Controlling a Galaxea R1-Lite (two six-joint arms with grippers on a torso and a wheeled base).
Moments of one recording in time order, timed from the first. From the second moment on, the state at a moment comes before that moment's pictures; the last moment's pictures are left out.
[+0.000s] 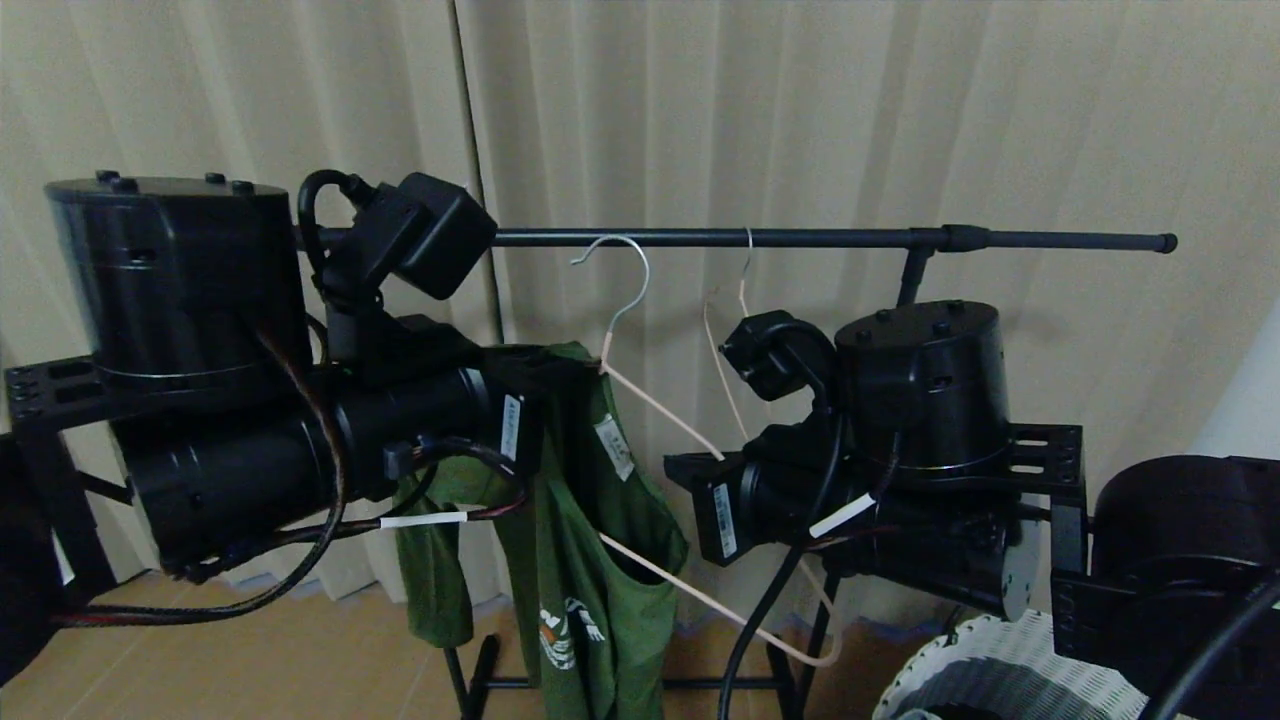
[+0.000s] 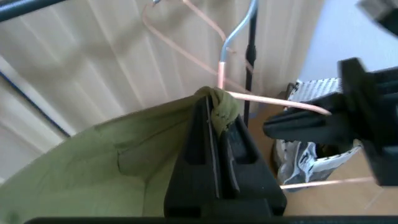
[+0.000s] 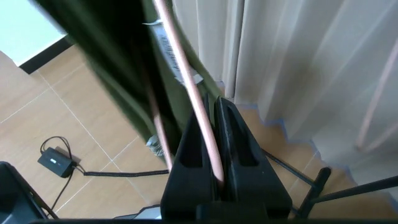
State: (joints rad) left arm -0.66 1.50 -0.89 -0.42 0.00 0.11; right arm 0.85 1.76 -1.00 -0.33 -0.13 0.25
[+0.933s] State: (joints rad) left arm -0.66 1.42 -0.75 -0.46 0.00 0.15; right arm 0.81 1.66 -0.98 -0.37 -0.14 0.23
